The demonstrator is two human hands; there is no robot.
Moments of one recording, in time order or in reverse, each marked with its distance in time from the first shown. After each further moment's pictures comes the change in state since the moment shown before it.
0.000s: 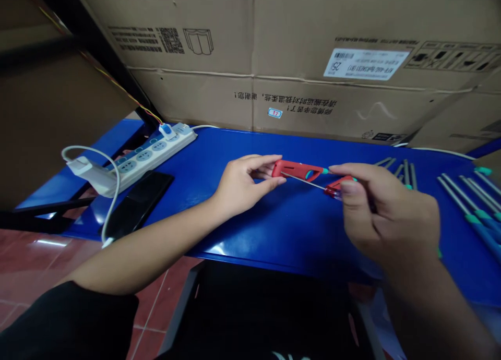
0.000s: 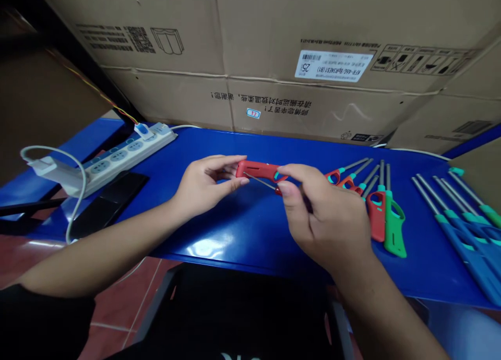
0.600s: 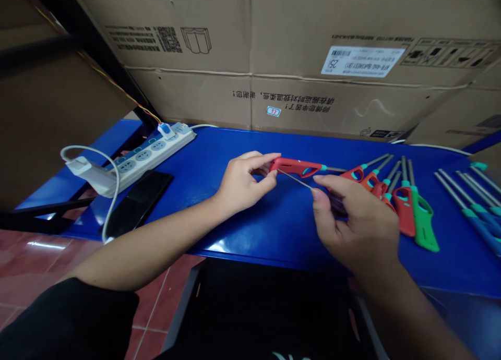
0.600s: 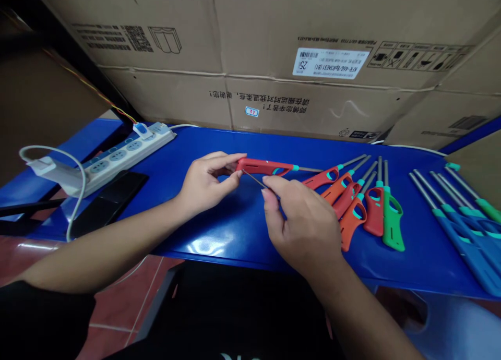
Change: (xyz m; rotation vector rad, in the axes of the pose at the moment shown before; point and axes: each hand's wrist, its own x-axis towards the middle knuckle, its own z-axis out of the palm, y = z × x) left_hand 0.001 -0.002 0.003 0.153 0.026 0.158; right_hand -0.016 -0.020 0.020 0.026 0.086 -0.033
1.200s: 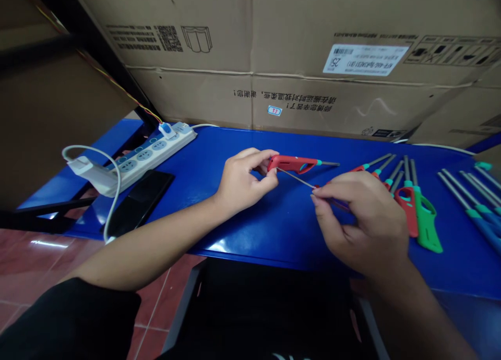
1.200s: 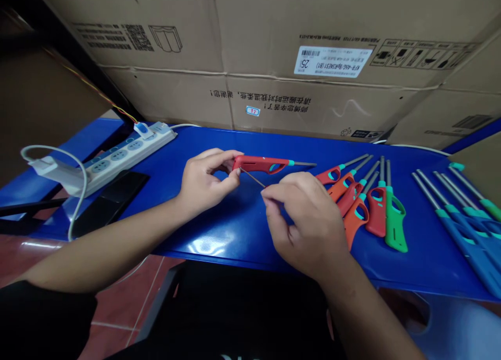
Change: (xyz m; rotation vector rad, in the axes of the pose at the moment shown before) left_hand 0.001 0.005 -0.003 0.181 0.080 0.089; right_hand 0.005 0.007 -0.008 0.215 -0.068 -0.076
